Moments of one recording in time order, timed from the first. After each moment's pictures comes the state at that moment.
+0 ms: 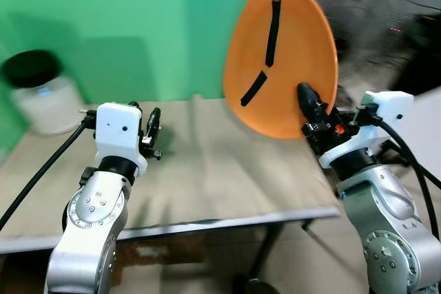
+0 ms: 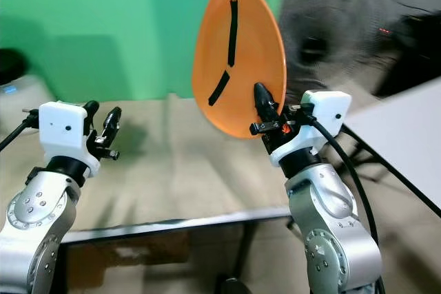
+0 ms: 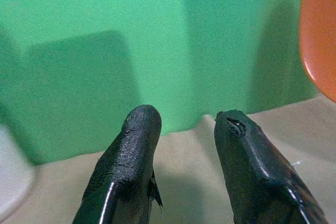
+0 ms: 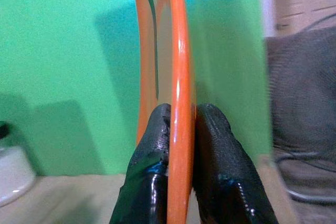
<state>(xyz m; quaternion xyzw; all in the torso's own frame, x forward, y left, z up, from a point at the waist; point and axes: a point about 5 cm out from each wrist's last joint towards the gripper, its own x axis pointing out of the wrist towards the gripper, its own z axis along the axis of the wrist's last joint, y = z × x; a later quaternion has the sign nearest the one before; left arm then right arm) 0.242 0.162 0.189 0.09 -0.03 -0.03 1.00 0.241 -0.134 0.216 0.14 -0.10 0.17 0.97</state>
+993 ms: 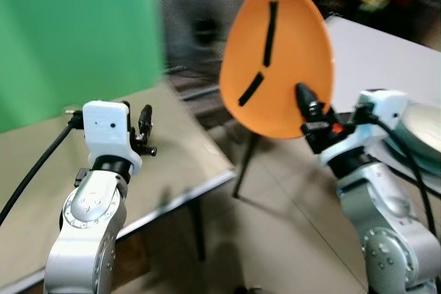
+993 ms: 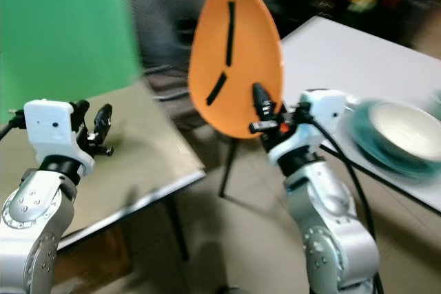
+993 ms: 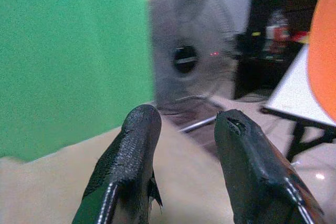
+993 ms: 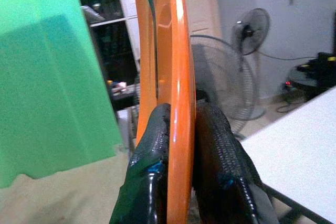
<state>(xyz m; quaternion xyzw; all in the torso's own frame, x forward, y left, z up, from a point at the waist) 0.242 0.165 0.193 0.04 -0.03 -0.01 1.00 0.244 -0.131 0.215 0.14 -0.09 0.18 0.97</state>
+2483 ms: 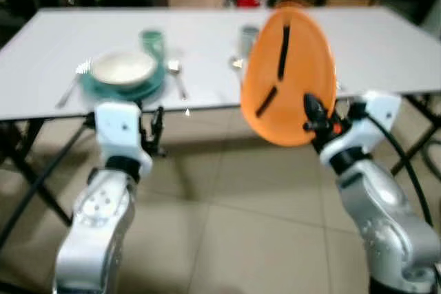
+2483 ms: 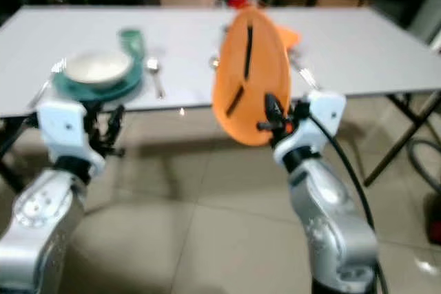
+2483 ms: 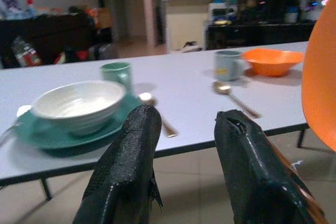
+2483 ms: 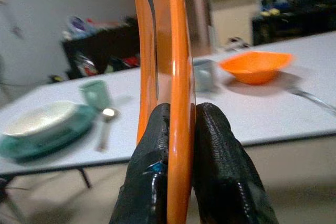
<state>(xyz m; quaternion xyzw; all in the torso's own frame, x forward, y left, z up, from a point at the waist) 0.246 0.153 0.187 0.05 -0.04 -0.04 1.00 0.259 -0.151 0.196 0.12 -0.02 0.09 0.99</state>
